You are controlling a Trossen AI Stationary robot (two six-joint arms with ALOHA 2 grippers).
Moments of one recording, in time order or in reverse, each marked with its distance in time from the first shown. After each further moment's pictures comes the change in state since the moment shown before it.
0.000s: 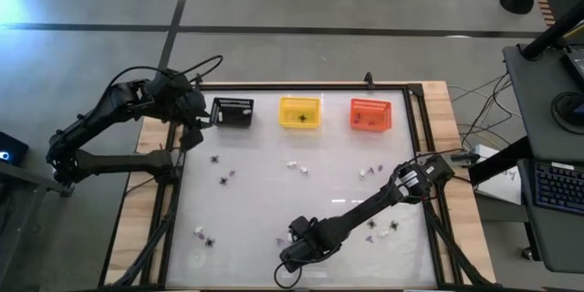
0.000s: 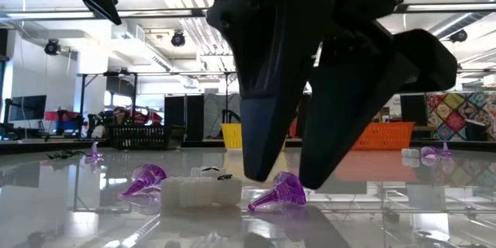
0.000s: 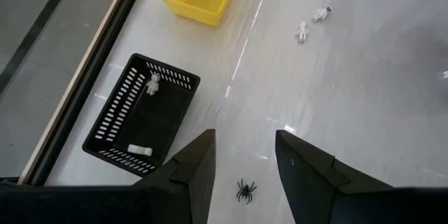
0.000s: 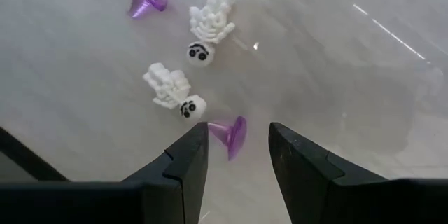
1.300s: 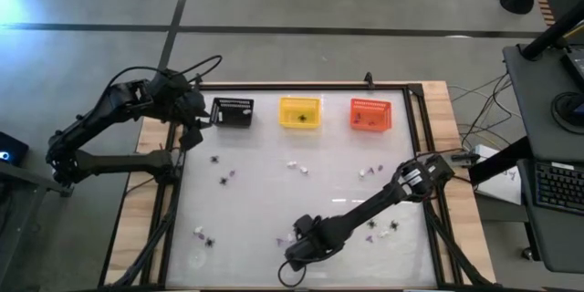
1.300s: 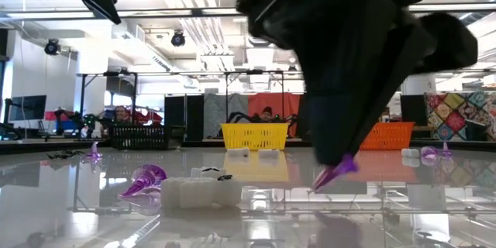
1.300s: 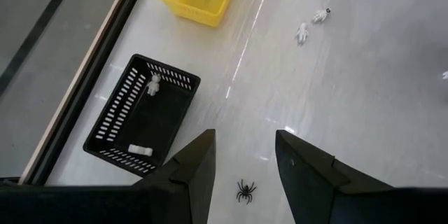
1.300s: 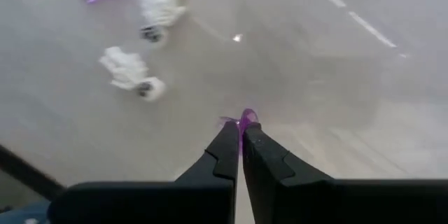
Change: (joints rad) left arm 0.000 -0.008 0.000 -0.001 0.000 -0.001; right arm 0.002 -0.041 -0.021 -0.103 -0.017 0.007
